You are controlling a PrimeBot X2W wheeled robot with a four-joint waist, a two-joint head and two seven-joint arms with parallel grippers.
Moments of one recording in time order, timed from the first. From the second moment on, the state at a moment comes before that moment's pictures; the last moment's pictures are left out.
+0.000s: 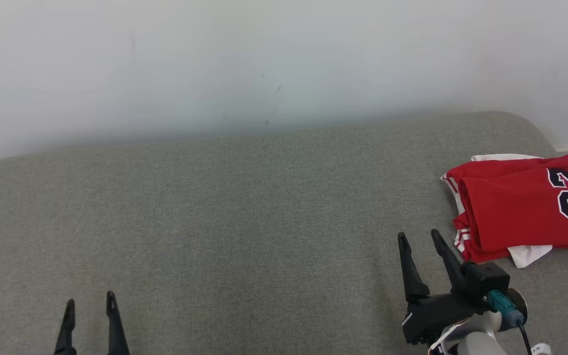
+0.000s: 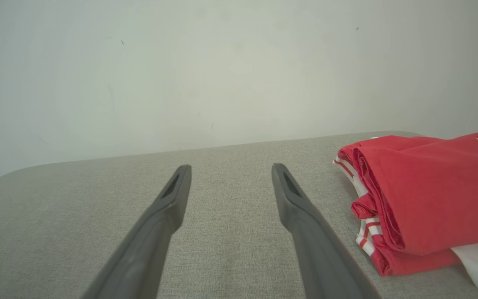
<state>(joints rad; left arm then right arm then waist) 0.04 0.05 0.09 0.15 -0.13 0.03 -0.26 -0.24 -0.05 0.03 0.46 0.12 0.13 -0.26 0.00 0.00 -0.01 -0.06</state>
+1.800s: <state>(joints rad) -0.02 0.05 0.10 0.22 -0.93 -0.05 -0.06 -0.16 -0.05 -0.05 0.37 0.92 0.13 -0.06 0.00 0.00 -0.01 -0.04</state>
